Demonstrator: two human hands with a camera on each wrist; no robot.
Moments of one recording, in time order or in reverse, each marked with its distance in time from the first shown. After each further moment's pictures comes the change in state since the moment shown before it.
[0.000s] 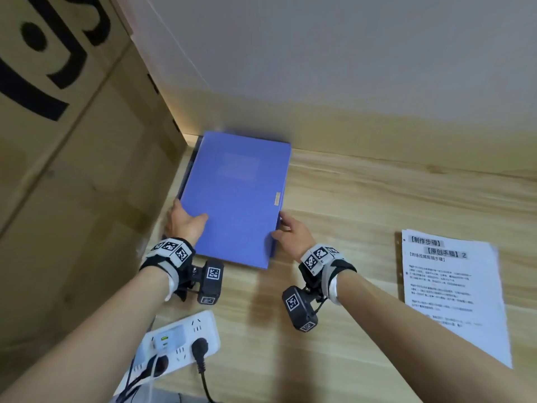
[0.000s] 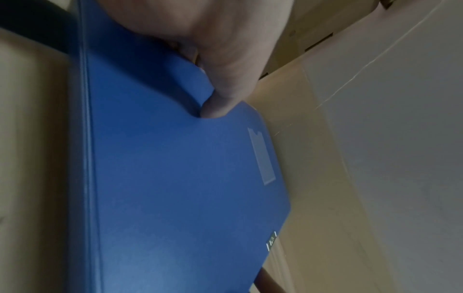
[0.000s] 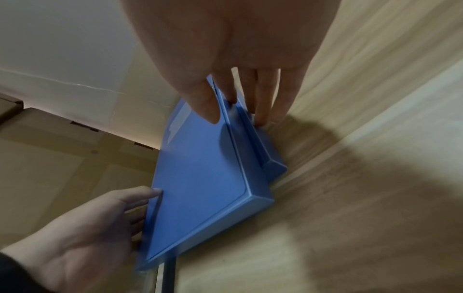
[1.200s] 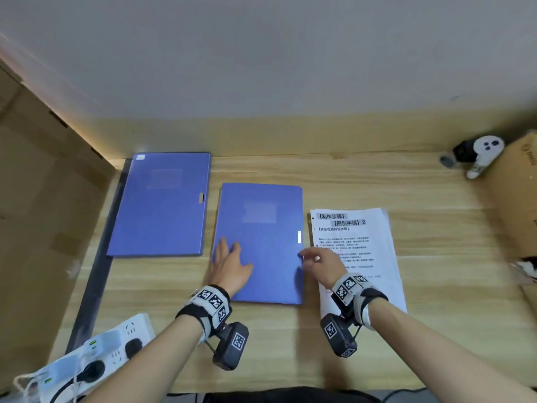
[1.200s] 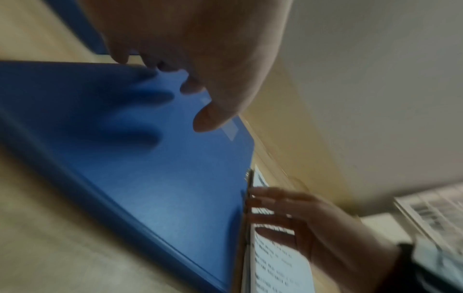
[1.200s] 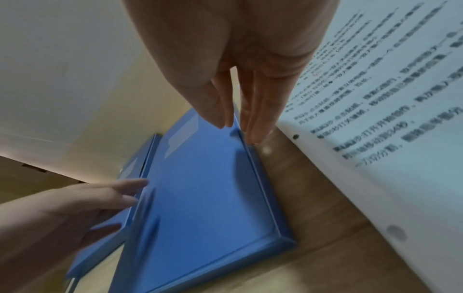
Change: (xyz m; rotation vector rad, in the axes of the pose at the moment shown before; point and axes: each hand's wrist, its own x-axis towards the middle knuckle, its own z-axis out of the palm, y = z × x) left_hand -0.265 0.050 0.137 0.569 -0.491 0.414; right_hand -0.151 0.121 -0.197 -0.232 0.228 0.172
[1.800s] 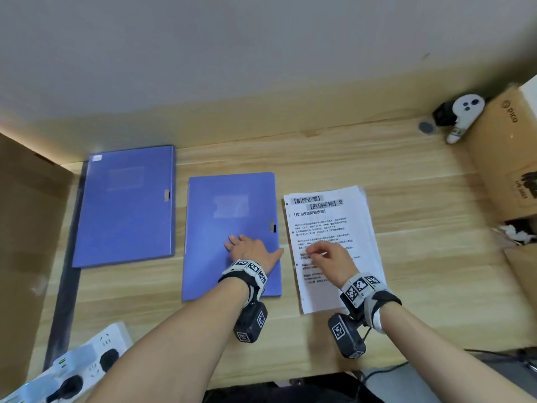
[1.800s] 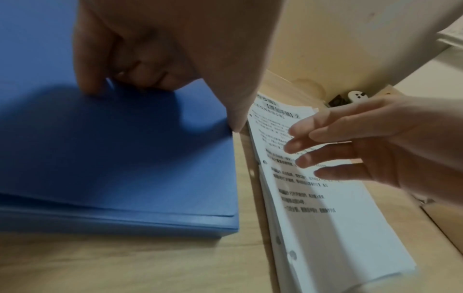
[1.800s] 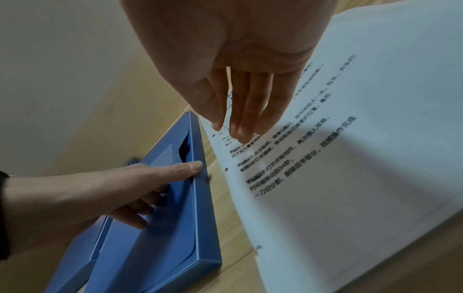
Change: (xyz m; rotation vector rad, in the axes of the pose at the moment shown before) left_hand 0.029 0.097 0.071 0.649 -0.160 -0.057; right_hand -0.011 0.069 -0.039 0.146 0.054 0.015
